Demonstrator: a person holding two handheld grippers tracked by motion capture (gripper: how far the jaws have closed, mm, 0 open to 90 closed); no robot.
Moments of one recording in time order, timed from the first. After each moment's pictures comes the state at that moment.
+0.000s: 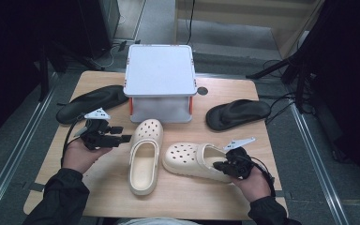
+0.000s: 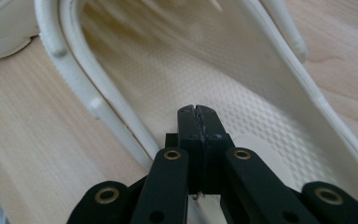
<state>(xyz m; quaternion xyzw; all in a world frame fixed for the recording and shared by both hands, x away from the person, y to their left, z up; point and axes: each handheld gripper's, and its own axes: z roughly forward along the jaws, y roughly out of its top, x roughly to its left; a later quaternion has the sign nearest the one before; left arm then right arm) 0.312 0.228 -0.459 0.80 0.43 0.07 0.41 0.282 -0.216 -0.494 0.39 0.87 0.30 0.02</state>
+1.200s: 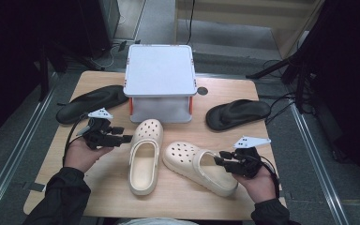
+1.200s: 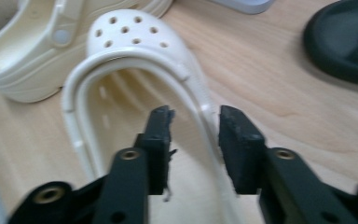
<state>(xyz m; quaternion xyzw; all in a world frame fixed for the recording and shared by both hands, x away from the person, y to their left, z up) 0.314 0.225 -0.462 0.81 0.43 0.06 0.40 0.277 -0.231 -0.468 0.37 0.84 0.39 0.08</state>
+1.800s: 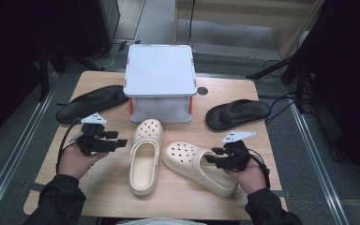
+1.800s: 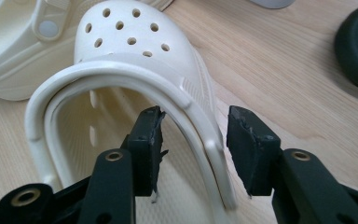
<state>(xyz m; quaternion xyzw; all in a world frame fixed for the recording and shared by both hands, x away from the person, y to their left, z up) 0.295 0.236 -0.463 0.80 0.45 0.07 0.39 0.302 -0.205 -0.482 0.35 0.86 0.37 0.05</state>
